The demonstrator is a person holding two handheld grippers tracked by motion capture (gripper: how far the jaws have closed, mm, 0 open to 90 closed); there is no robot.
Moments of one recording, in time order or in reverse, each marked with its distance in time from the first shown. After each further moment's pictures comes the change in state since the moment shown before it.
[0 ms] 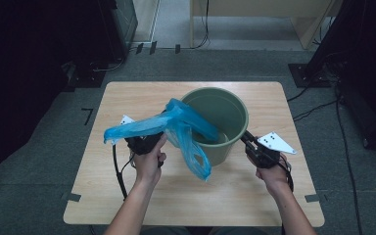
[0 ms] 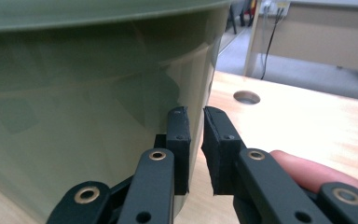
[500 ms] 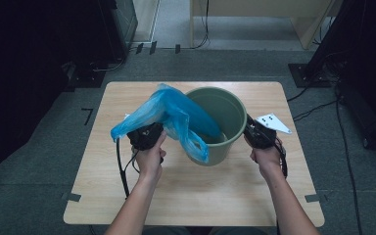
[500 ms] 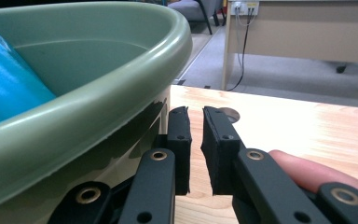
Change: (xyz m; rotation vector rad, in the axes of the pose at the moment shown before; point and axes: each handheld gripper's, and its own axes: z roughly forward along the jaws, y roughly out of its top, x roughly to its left) left arm 0.018 -0.013 0.018 0.057 0.181 -0.007; right arm -0.014 0.029 0.040 -0.006 -0.091 0.109
